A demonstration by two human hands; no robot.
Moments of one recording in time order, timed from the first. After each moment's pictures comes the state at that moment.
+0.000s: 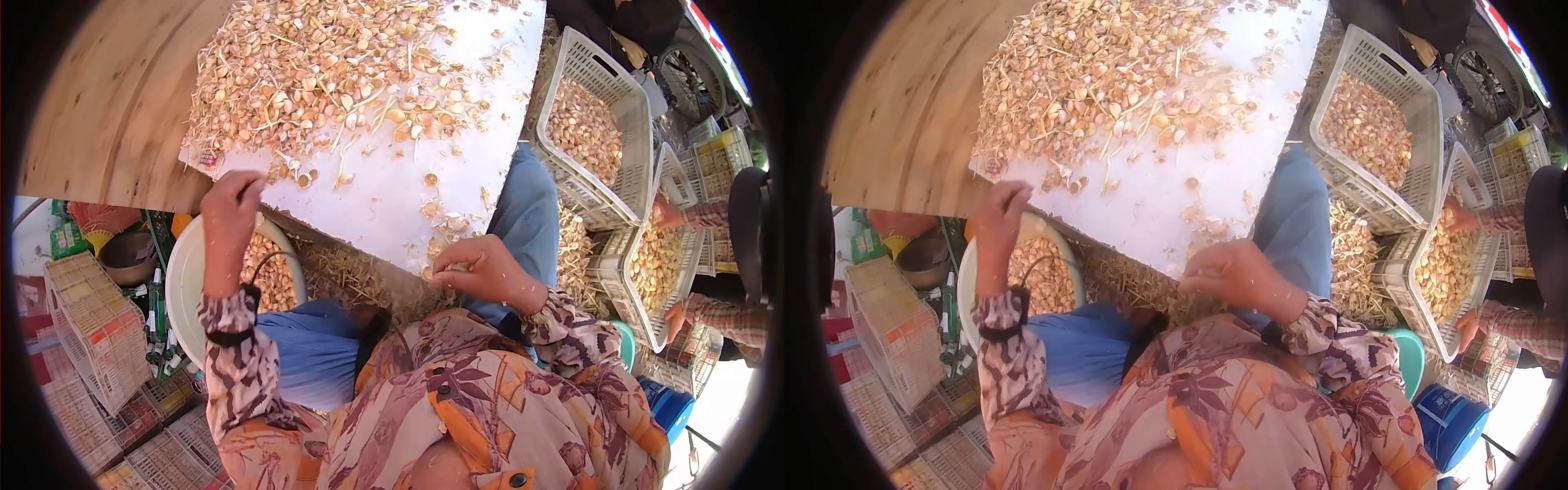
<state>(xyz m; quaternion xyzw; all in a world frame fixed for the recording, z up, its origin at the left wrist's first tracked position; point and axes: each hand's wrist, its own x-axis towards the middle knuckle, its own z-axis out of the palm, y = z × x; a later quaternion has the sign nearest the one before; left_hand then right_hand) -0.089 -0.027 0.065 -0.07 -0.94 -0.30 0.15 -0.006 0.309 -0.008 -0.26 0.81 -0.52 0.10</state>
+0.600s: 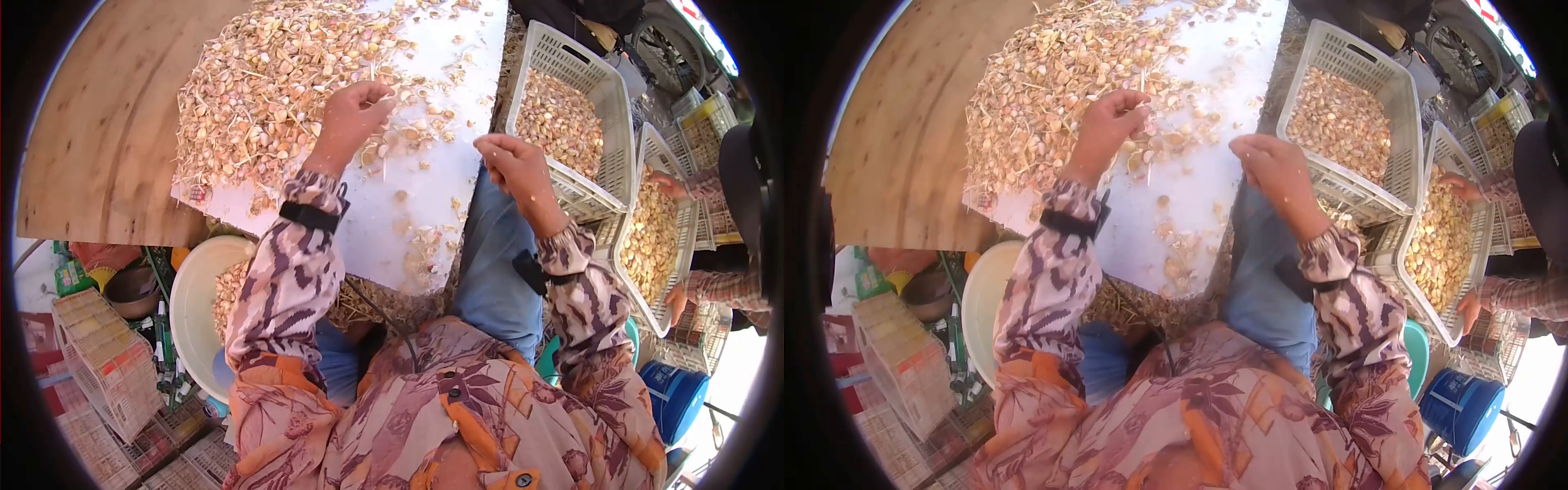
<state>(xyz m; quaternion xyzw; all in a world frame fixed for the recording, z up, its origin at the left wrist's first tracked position) -0.209 0.153 0.033 -0.20 -0.83 -0.51 -0.06 -0.093 0.385 0.012 0.10 0.76 -0.64 -0.01</state>
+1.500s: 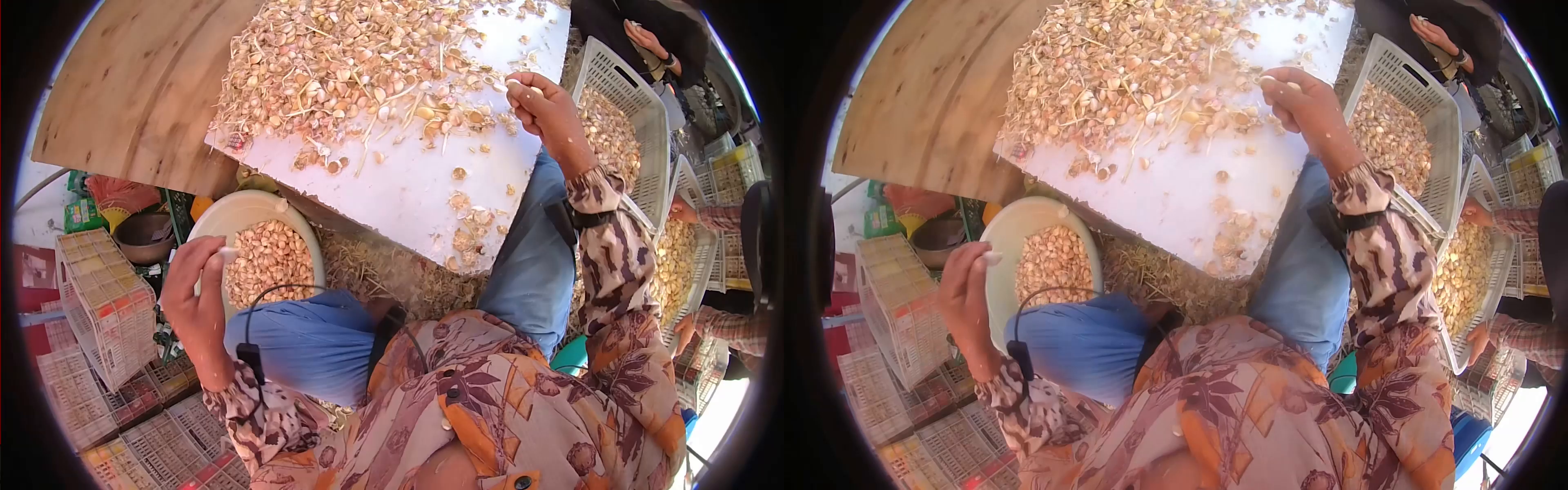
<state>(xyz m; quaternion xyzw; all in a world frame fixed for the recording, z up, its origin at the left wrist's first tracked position) 0.036 -0.041 0.136 -0.02 -0.92 -0.28 0.28 -0.160 0.355 0.032 -0.02 0.68 -0.73 0.02</state>
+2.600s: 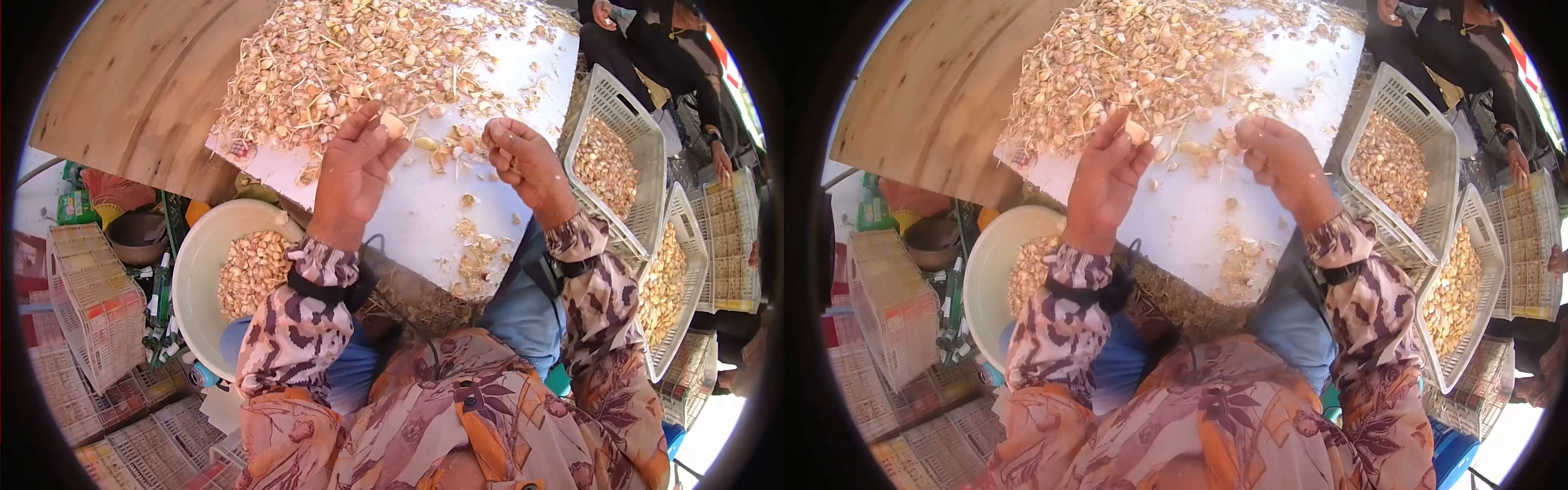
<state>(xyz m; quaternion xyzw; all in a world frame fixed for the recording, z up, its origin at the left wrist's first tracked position) -0.130 0.065 0.037 -0.02 -0.41 -0.91 -0.03 -0.147 0.307 0.032 0.01 0.56 -0.81 0.16</state>
